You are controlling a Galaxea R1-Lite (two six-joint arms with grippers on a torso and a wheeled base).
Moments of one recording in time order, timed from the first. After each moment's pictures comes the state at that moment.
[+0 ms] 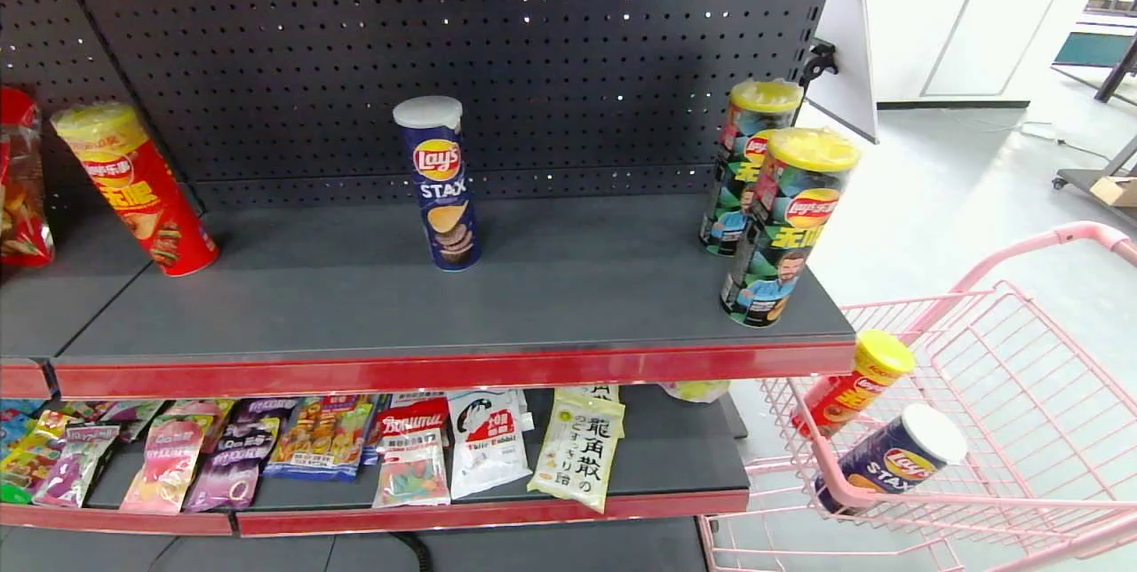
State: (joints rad) left arm 0.00 0.00 0.00 0.00 0.00 0.01; right arm 0.00 0.00 0.00 0.00 -0.01 0.00
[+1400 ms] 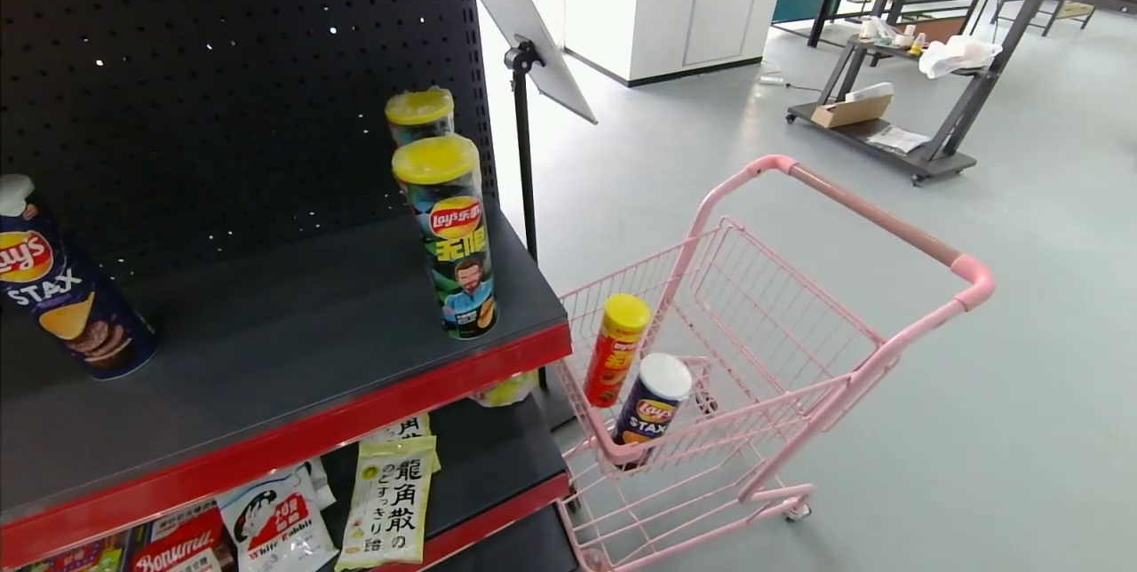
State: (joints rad) left arm 0.00 0.00 0.00 0.00 0.00 0.01; right arm 0.00 0.00 0.00 0.00 -0.01 0.00
